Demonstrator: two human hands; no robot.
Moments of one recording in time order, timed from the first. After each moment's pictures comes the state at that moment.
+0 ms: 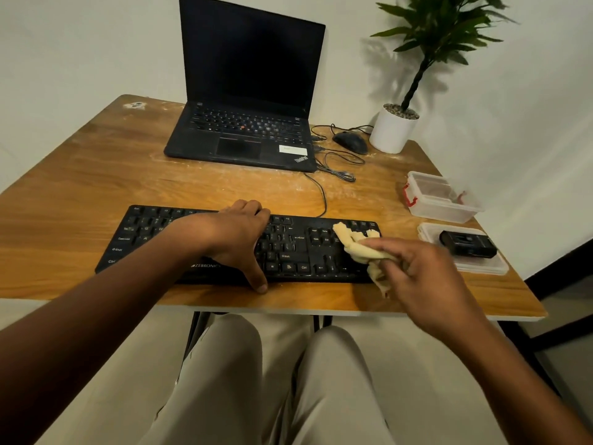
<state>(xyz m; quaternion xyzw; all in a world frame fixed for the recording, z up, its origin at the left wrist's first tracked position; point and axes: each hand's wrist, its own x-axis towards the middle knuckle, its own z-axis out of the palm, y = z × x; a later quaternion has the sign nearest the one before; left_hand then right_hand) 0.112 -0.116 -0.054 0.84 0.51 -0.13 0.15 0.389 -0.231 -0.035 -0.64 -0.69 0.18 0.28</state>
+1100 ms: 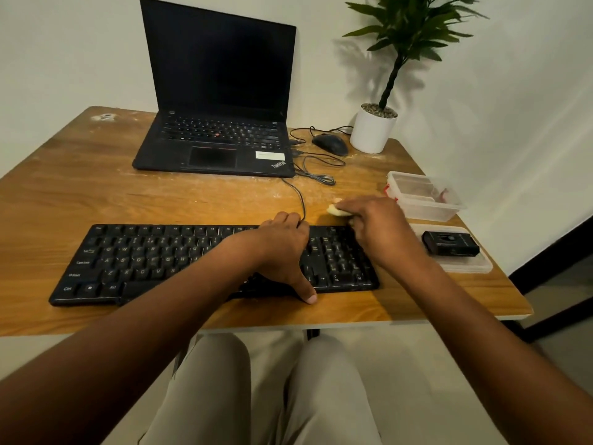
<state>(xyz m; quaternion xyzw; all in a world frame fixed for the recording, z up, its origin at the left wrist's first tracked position) 0.211 -0.105 -0.059 0.88 0.44 -0.12 0.14 0.416 -0.120 -0.055 -0.63 -0.75 -0.01 0.20</state>
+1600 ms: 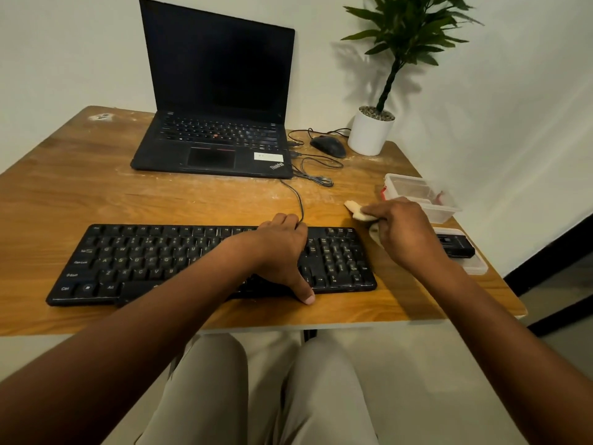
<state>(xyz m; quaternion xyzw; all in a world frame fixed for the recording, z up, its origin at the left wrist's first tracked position) 0.210 -0.106 -0.058 0.88 0.44 -0.13 0.14 0.454 -0.125 -0.051 -0.67 -0.72 0.00 0.18</state>
